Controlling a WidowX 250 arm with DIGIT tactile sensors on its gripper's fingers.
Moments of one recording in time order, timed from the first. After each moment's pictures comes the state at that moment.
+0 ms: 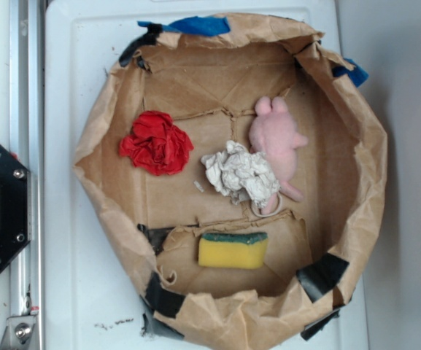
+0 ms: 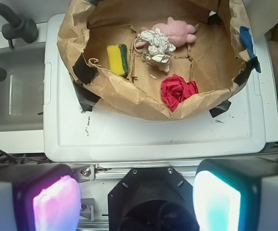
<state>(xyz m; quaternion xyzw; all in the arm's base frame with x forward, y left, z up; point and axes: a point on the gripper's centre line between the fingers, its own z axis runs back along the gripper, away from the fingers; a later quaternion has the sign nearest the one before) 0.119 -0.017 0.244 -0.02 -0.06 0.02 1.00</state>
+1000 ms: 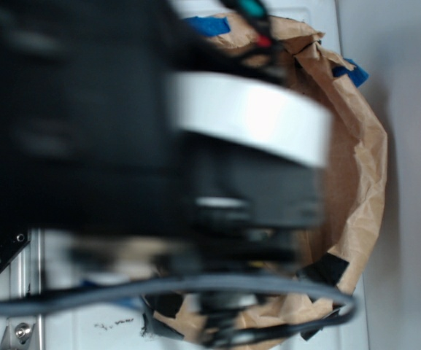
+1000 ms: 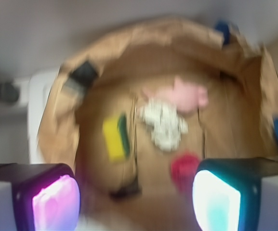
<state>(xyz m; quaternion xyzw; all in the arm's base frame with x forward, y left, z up) 0.266 -0.017 0.200 0.00 -0.07 0.06 1.00</state>
